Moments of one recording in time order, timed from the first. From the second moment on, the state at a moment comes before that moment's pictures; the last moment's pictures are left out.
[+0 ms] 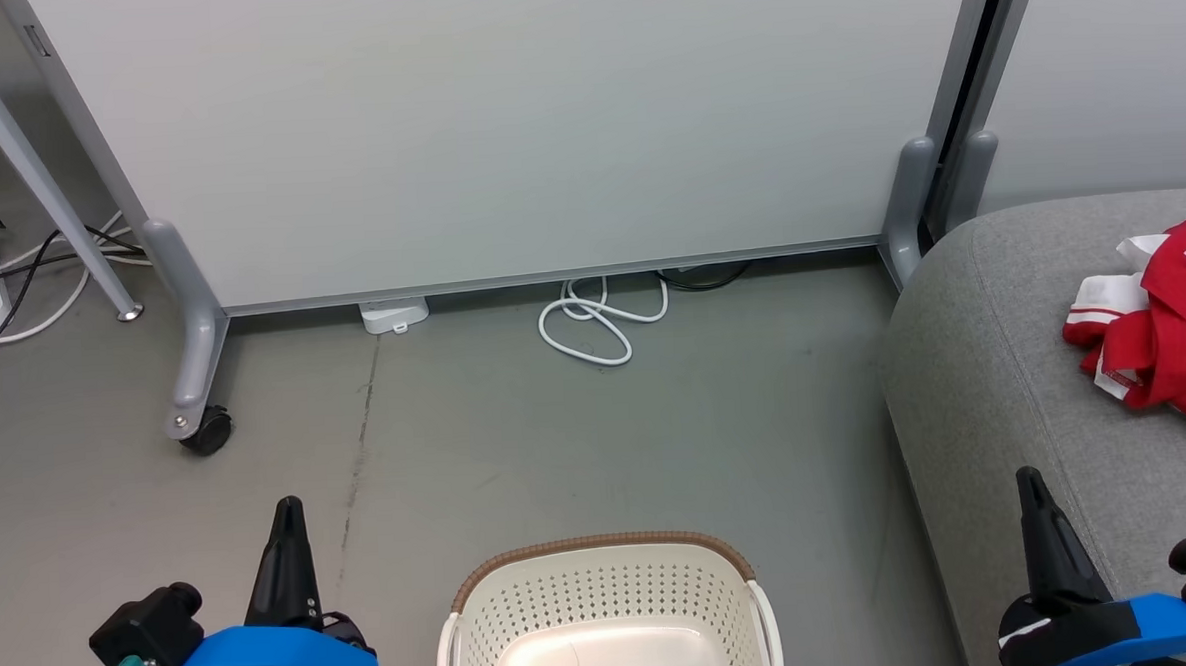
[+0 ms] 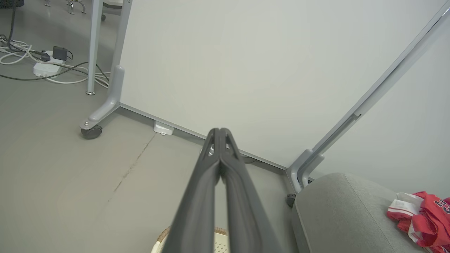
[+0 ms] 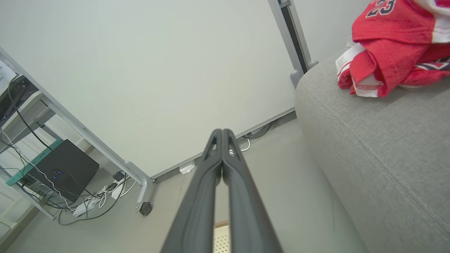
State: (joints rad) left arm -0.03 0.07 -0.05 0.27 -0.56 -0.07 -0.14; right arm 0.01 -0.05 -0.08 0.22 0.56 0.13 -0.15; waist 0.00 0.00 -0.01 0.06
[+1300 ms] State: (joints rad) left arm -0.06 0.06 0.03 0.26 -1.08 -0.10 -0.02; right arm -0.04 -0.05 -0.10 0.23 1.08 0.13 -0.02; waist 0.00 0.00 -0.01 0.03
